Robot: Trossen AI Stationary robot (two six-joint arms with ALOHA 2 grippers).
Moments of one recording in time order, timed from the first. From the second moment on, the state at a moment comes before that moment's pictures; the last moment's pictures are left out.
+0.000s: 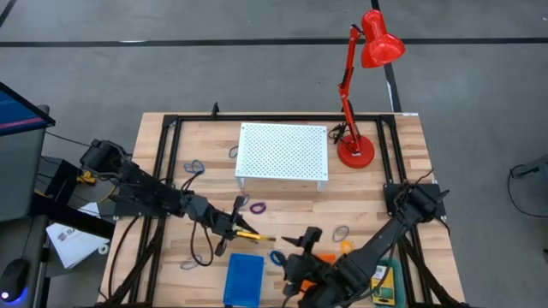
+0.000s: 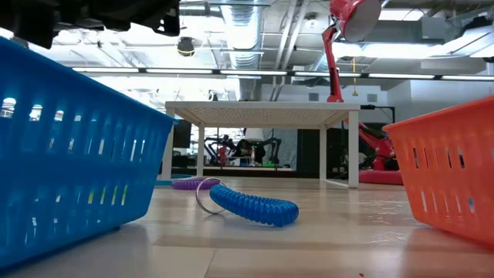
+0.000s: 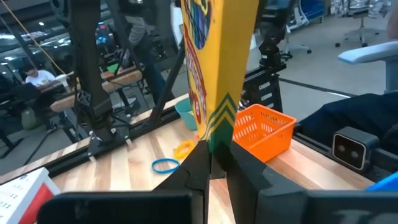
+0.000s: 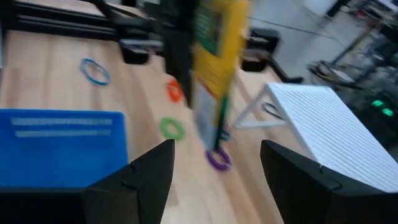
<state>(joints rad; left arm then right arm) -0.41 1.44 0.46 0.93 -0.07 0.32 0.73 2.09 1.97 -0.97 1.05 0.62</state>
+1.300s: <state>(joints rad) -0.41 1.44 0.47 0.94 -0.03 0.34 0.61 2.09 1.97 -0.63 0.85 0.18</state>
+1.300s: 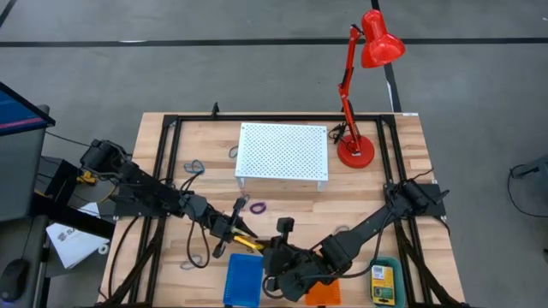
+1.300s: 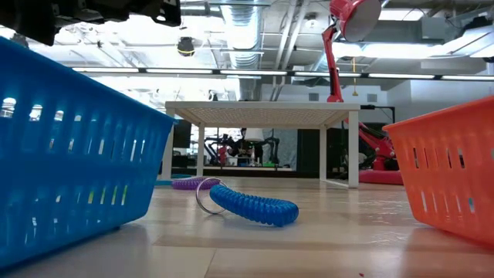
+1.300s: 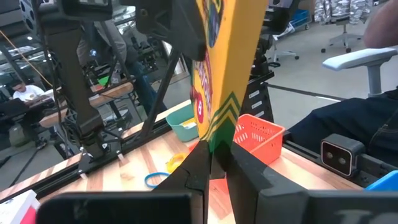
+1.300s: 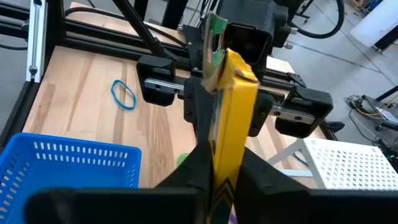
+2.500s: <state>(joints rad) -0.43 1.29 0.47 0.77 -0.08 0.32 0.79 2.06 2.17 -1.57 0.59 1.21</state>
